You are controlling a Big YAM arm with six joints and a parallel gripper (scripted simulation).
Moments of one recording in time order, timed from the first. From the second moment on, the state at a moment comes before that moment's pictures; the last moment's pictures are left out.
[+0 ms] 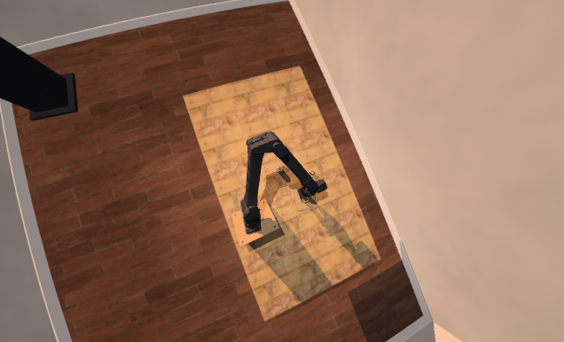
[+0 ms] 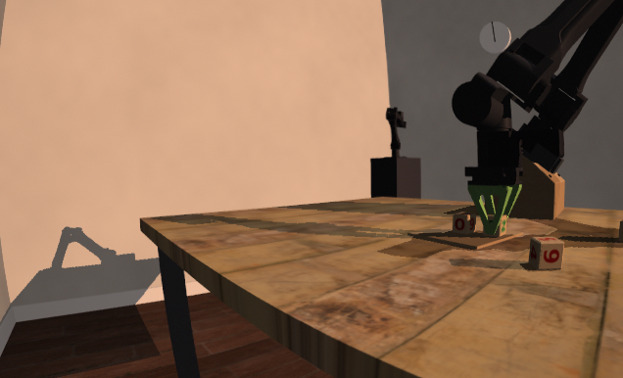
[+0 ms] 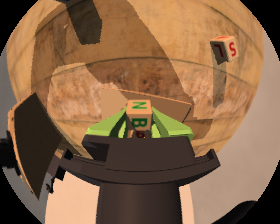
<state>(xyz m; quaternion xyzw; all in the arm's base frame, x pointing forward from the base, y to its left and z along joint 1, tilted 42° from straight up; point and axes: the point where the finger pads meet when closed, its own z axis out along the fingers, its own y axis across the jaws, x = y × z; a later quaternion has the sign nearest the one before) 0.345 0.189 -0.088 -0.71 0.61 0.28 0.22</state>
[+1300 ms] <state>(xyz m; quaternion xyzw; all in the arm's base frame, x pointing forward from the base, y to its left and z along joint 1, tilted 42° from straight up) 0.345 0.189 -0.088 -0.71 0.61 0.28 0.22</state>
